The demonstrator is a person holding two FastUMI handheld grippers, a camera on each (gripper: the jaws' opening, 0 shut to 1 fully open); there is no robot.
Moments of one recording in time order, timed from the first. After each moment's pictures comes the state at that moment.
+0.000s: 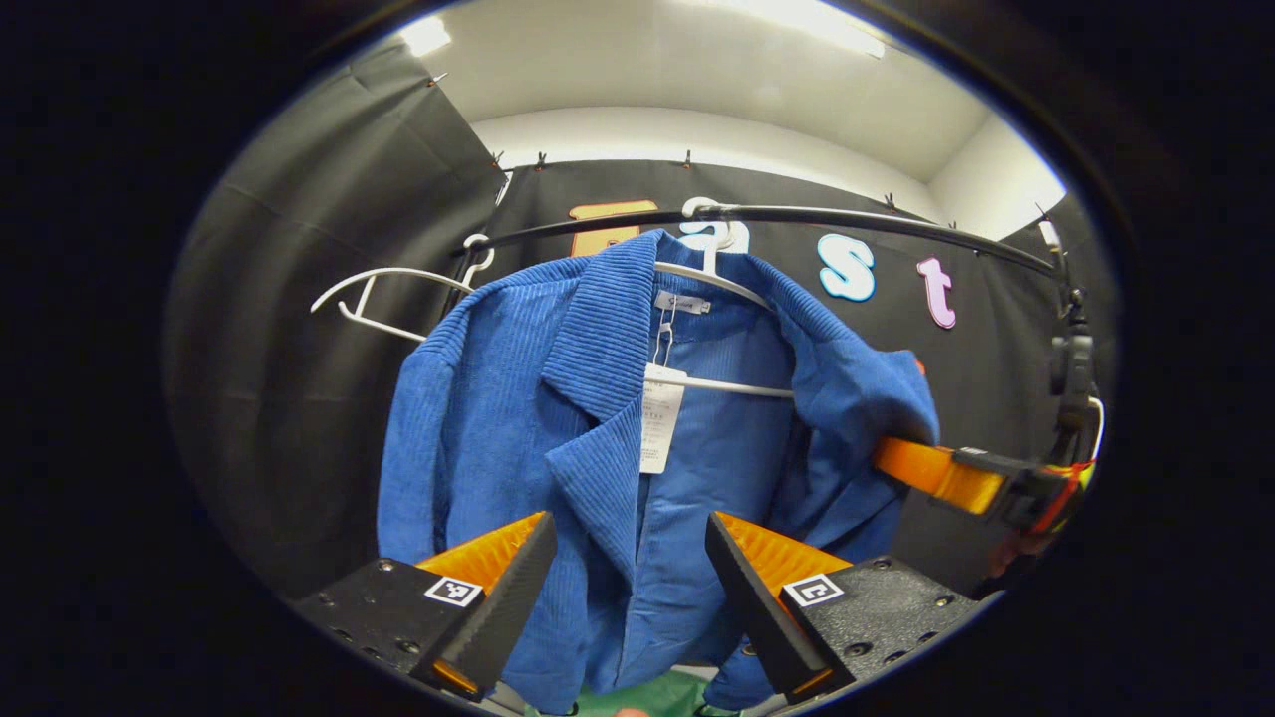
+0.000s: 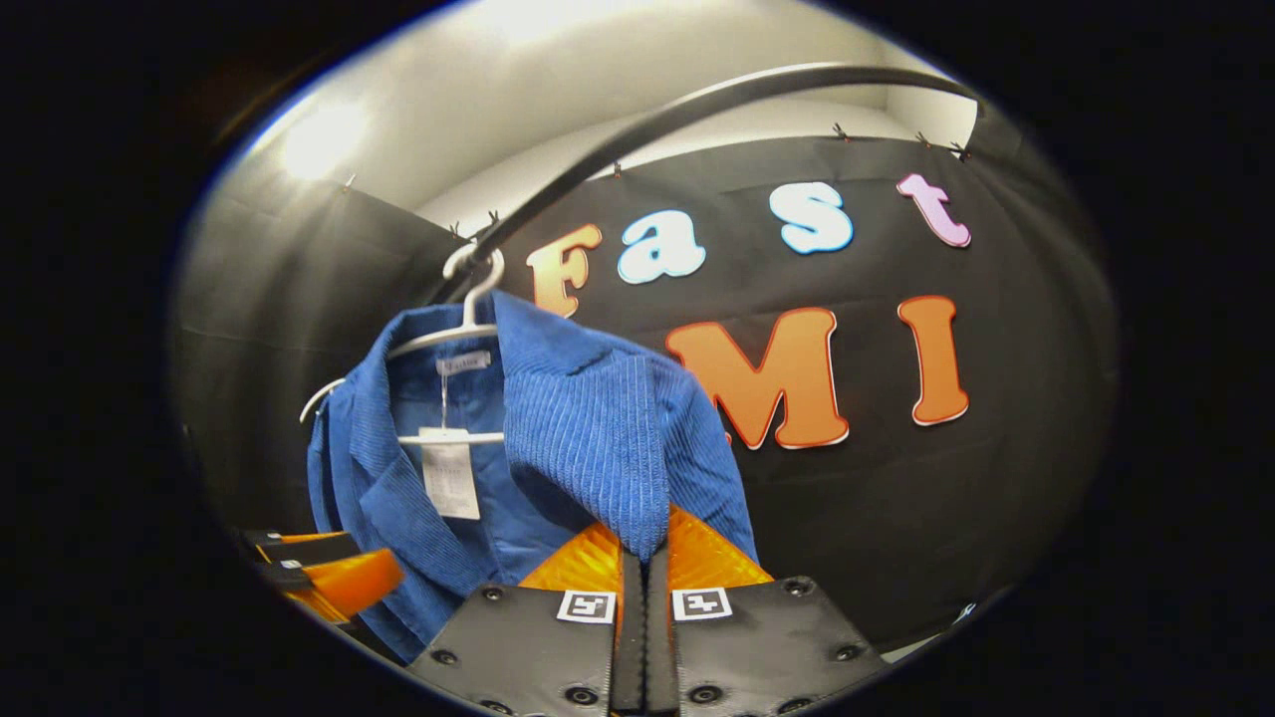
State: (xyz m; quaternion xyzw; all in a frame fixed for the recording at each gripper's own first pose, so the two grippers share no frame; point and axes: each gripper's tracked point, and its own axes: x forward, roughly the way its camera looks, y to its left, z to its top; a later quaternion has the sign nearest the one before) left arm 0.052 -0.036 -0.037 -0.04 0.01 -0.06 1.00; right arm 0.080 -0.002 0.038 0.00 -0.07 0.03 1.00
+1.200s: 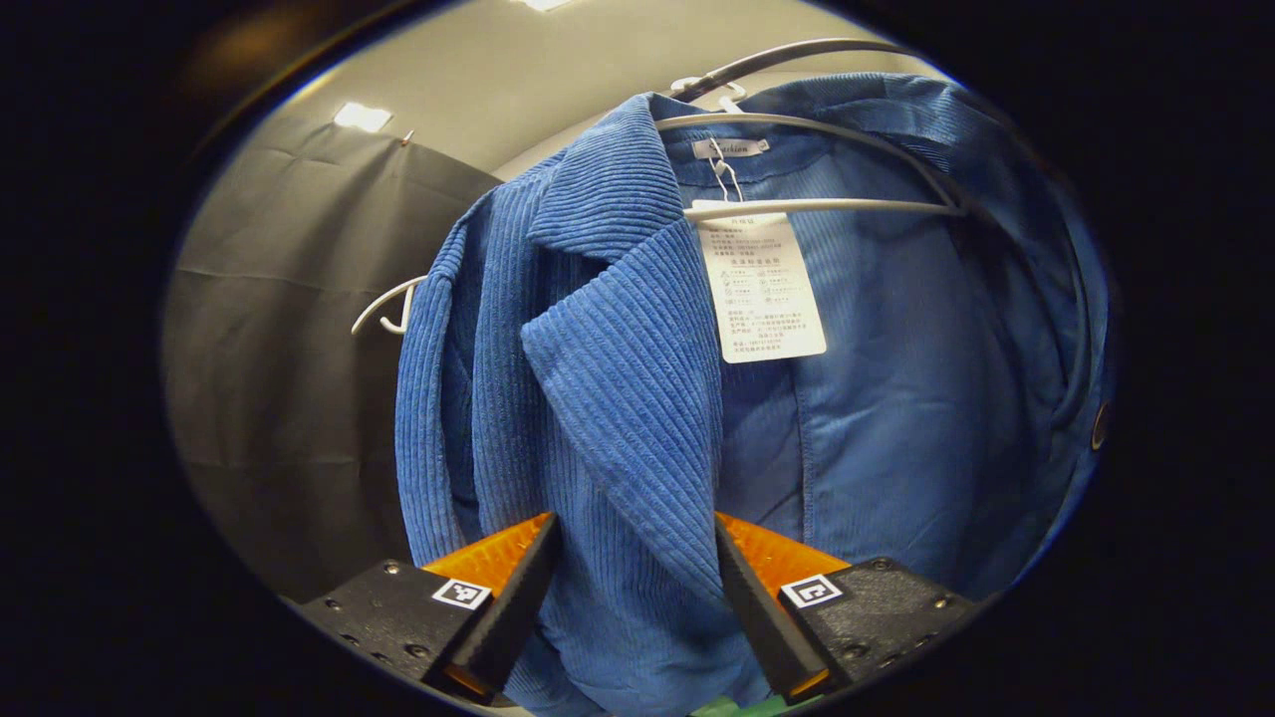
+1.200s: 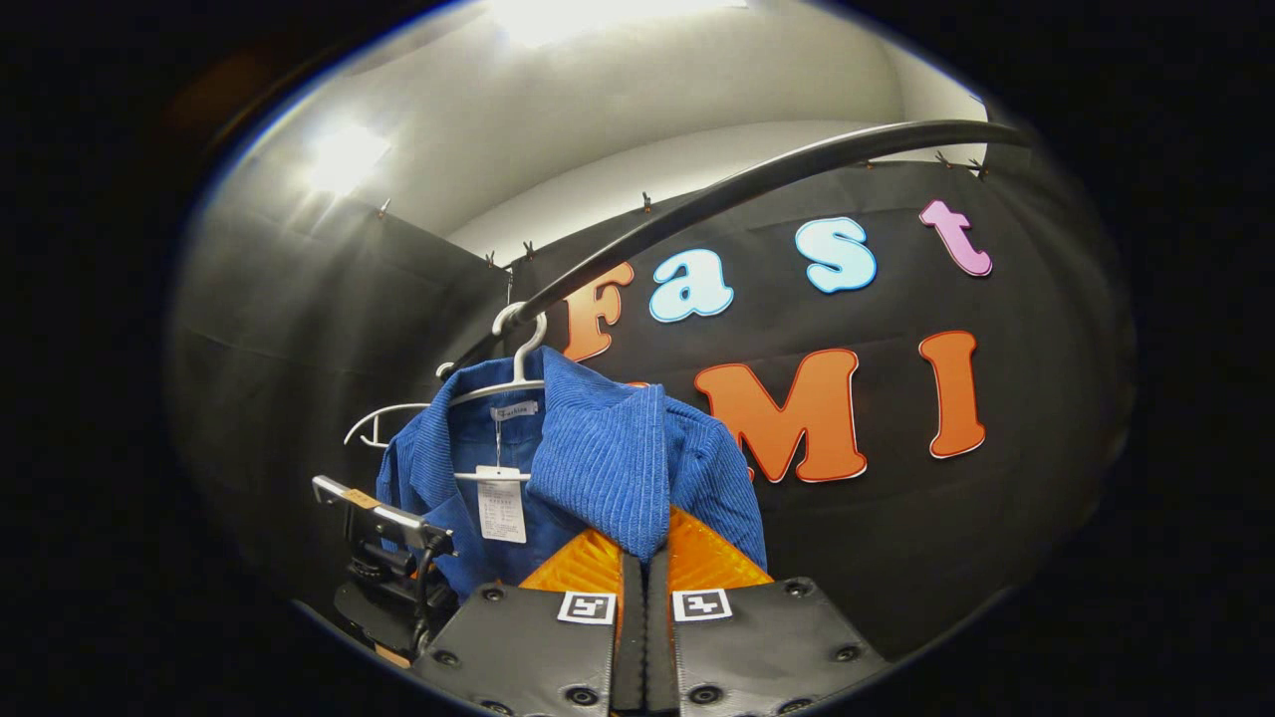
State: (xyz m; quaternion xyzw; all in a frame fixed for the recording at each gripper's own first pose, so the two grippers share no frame) left arm 0.124 0.030 -0.120 0.15 0.01 0.11 0.98; right arm 0.057 0.008 0.051 -0.01 -0.08 0.06 0.99
